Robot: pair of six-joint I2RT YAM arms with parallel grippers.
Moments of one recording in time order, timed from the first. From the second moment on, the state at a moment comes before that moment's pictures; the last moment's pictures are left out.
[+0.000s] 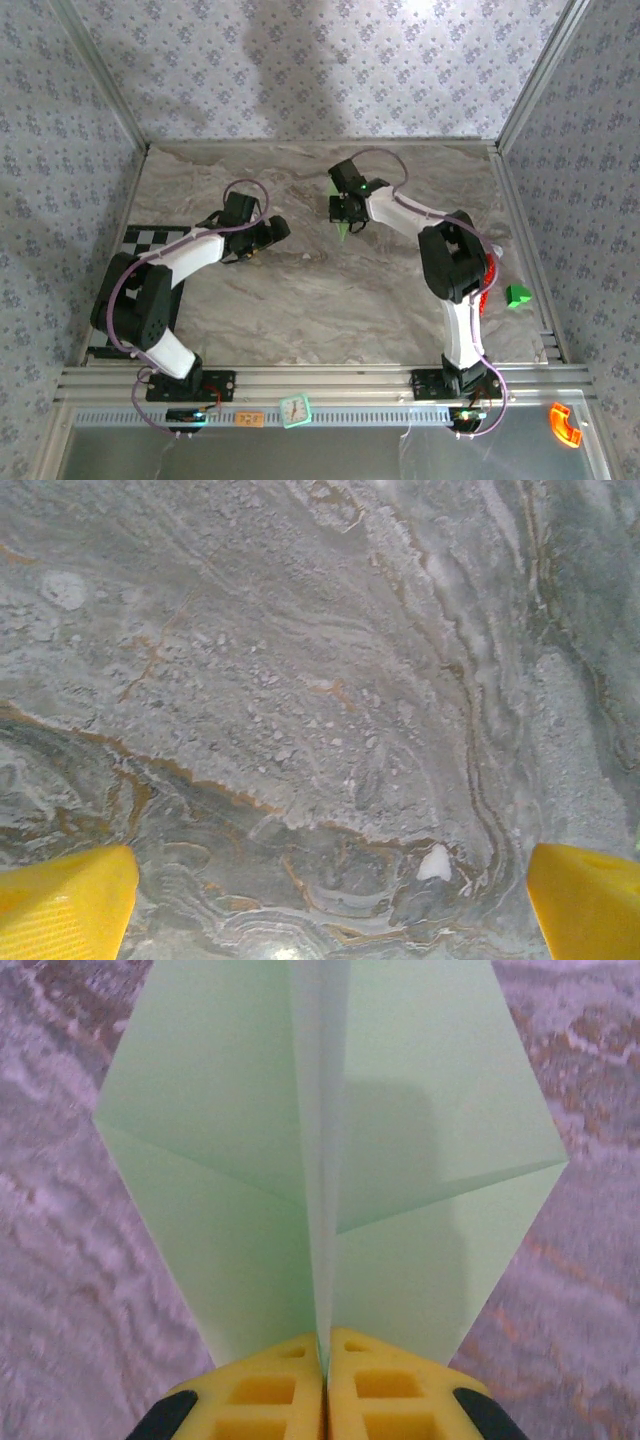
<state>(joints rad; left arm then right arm) -0.39 1.59 0.93 -0.29 0.15 -0.78 0.54 2.07 1.60 -0.58 0.08 0.48</state>
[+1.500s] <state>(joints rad) -0.39 1.61 0.95 -0.34 0.14 -0.77 0.51 2.29 1.80 -0.68 0.16 0.41</state>
